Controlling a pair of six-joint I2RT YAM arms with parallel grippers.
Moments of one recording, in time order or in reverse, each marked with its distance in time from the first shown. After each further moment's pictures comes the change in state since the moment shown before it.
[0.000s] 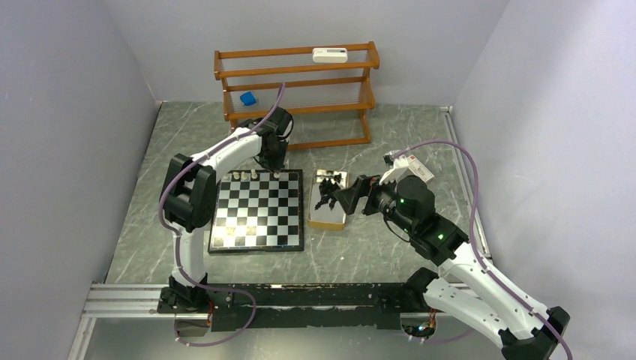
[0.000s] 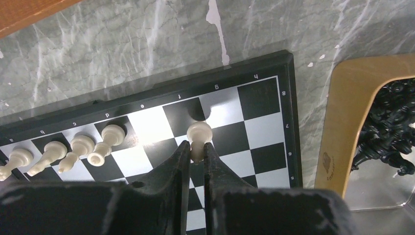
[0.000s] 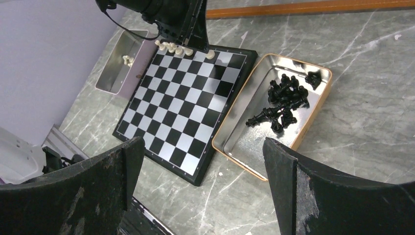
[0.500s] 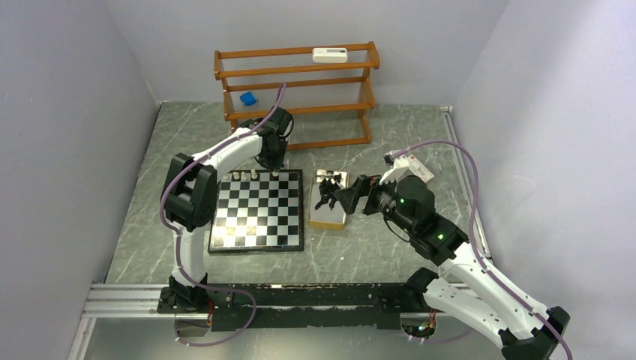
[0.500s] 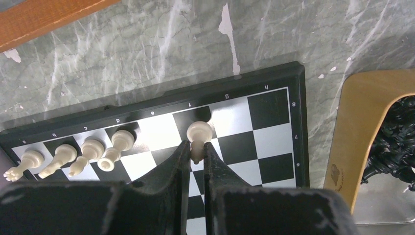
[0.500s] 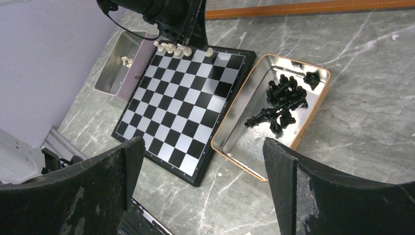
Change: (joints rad) left arm -0.002 0.014 0.000 0.019 -0.043 0.000; right arm 0.000 0.002 0.000 0.000 0.006 0.003
